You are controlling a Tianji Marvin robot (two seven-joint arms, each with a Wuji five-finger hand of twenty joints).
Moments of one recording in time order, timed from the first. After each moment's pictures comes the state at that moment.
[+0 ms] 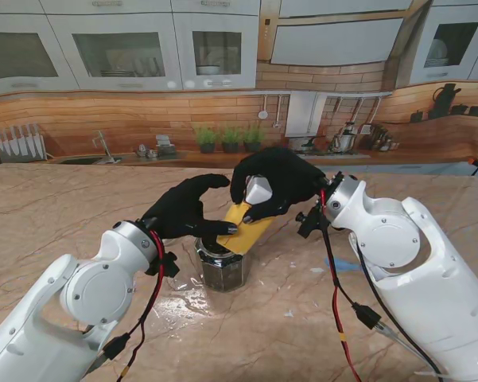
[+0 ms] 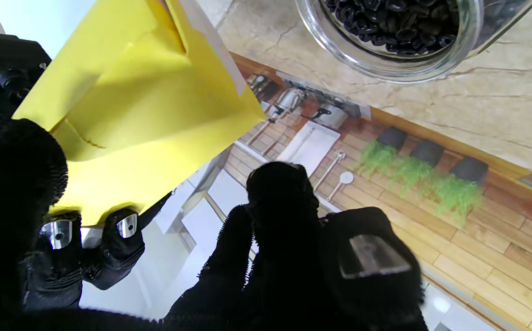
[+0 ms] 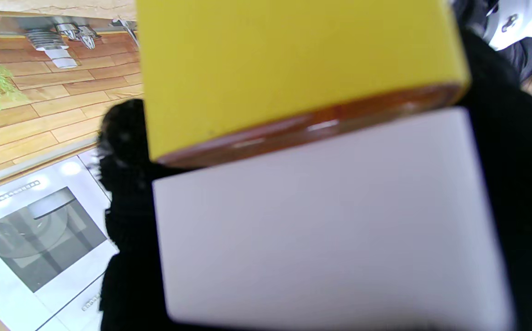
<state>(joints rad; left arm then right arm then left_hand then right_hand) 1.53 -1.08 -1.17 -2.07 0.51 0.20 -0.20 -1.28 -1.05 1.21 -1.81 -0.30 -0.40 0.32 0.25 -0.73 0.78 -0.14 0.31 0.27 0.47 0.30 0.39 0.23 0.40 0.32 1.20 -0.09 1.32 0.76 1.11 -0.11 1.82 0.50 0.41 -0.98 1.05 -0.29 0.92 -0.35 1.00 0.45 0.98 -0.12 0.74 0.48 1.16 0.18 0.51 0.60 1.03 0.20 1.32 0.12</state>
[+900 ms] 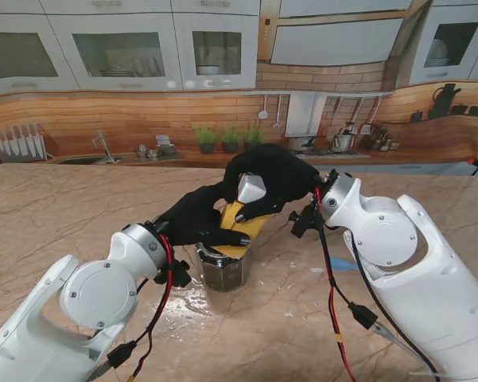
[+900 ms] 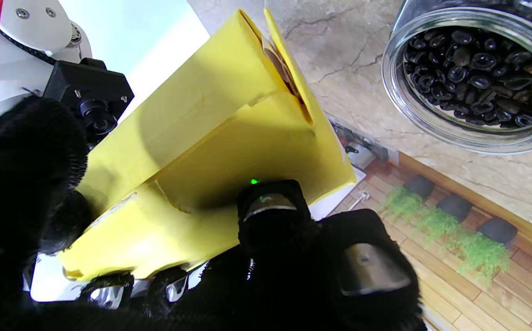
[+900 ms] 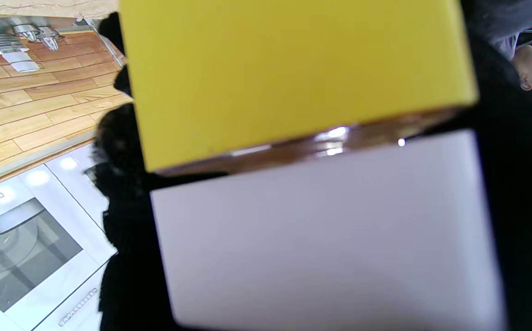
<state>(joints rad) 1.52 -1.08 -1.13 -2.14 0.37 0.30 -0.25 -1.27 -1.06 1.18 -1.83 -0.23 -0.39 0.33 0.30 -0.85 0.94 -0.16 0.31 0.30 0.51 0.33 0.48 0.25 0.41 0.33 1.23 -0.15 1.50 0.71 1.12 -0.16 1.83 0.56 0.41 -0.98 1.05 -0.29 0.93 -0.36 1.00 0.45 1.00 -0.13 0.74 0.48 1.17 0.20 0.52 0.60 1.04 0.21 1.36 0.12</state>
